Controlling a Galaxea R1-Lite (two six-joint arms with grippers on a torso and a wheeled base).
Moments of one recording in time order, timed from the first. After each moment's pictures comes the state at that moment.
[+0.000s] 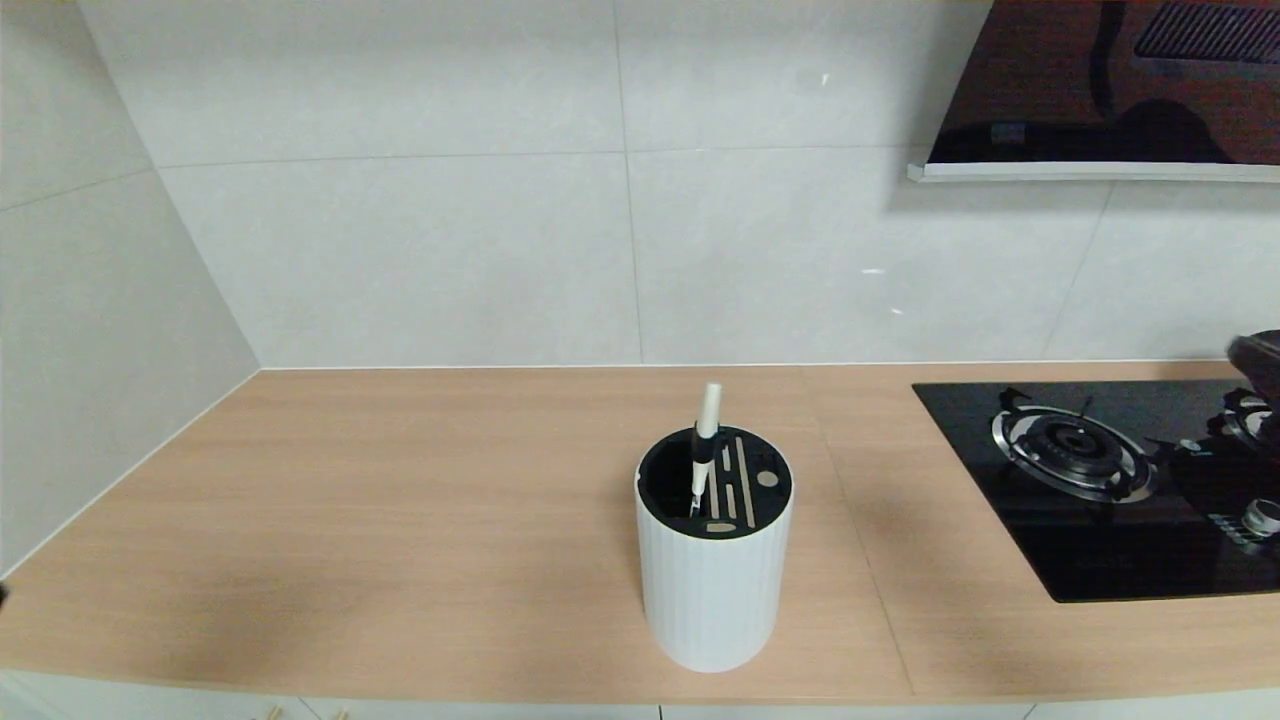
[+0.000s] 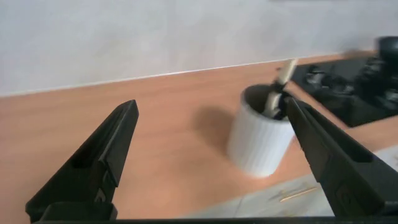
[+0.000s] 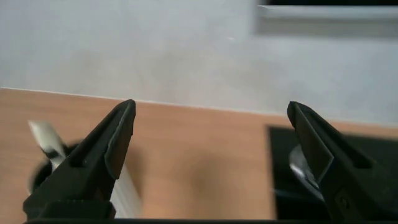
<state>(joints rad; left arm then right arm) -0.38 0.49 -0.58 0.04 0.11 -0.07 0.41 0.85 -0.50 -0.49 -0.29 -0.03</state>
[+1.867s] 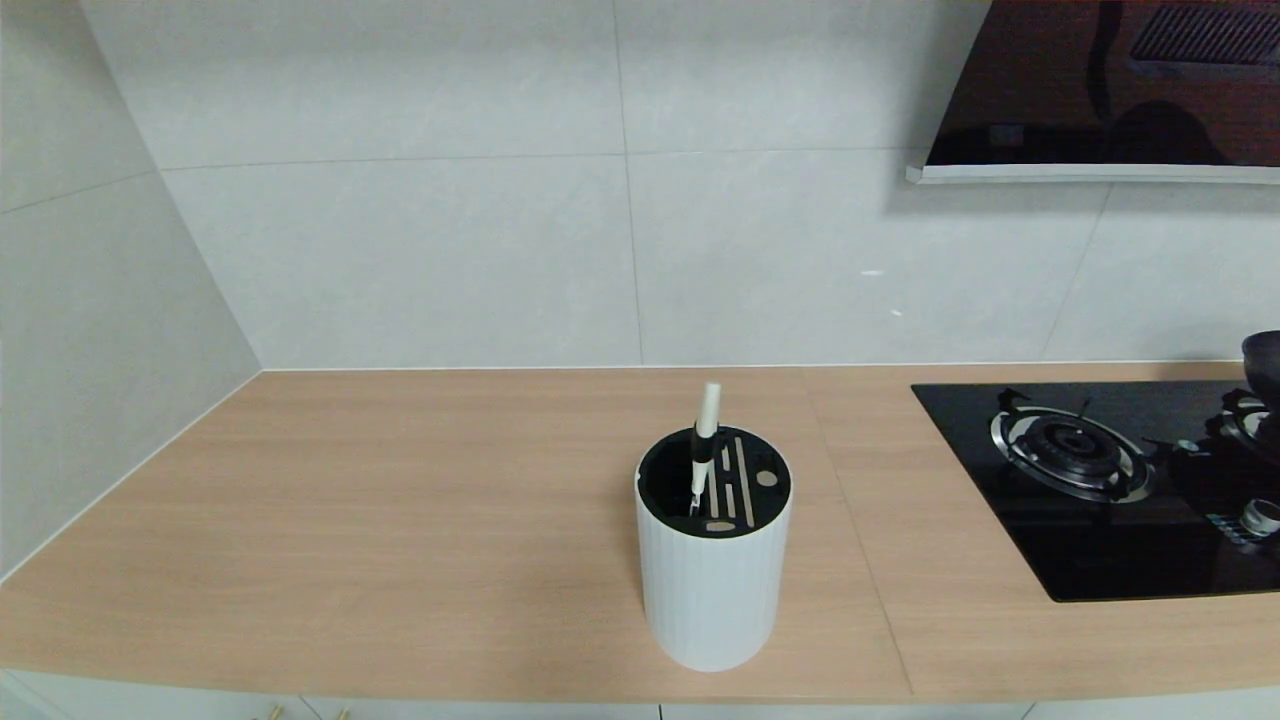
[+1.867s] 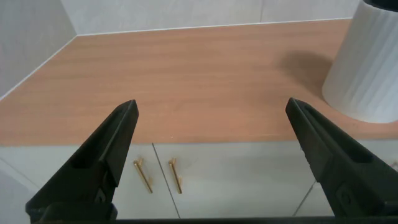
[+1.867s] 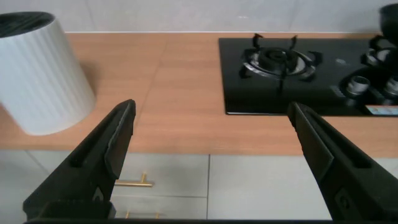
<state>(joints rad) 0.00 0.00 0.00 0.00 0.01 0.05 0.00 0.00 0.00 0.00 0.03 -0.01</state>
